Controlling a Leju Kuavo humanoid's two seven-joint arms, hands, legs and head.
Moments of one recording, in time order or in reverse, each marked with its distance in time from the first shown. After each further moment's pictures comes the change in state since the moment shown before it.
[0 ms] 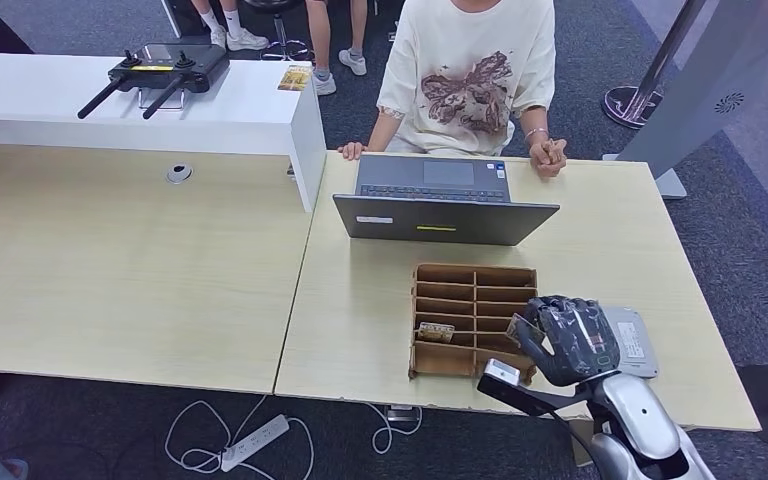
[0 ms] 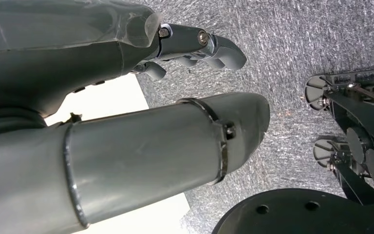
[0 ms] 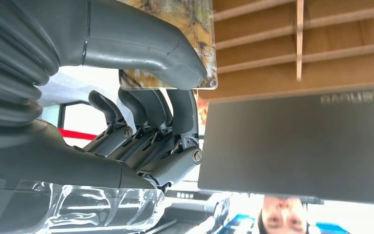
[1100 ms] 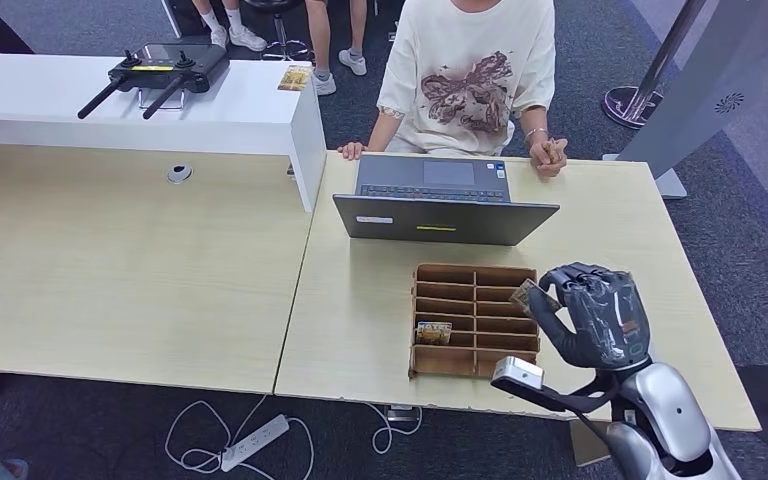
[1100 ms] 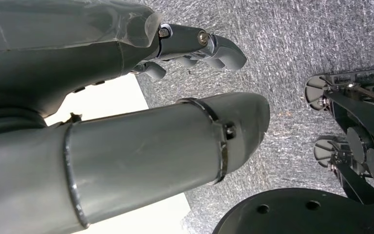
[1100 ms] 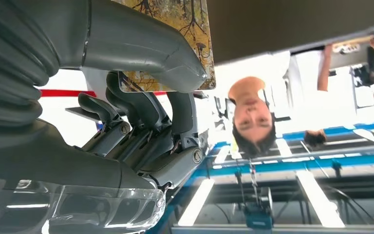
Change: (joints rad) left arm -0.001 0.000 -0.007 0.000 -0.001 0.000 -0.002; right arm -0.010 0.001 -0.060 -0.158 -0.028 -0.144 -0.132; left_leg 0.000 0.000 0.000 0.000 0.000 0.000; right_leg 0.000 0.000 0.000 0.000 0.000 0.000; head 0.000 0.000
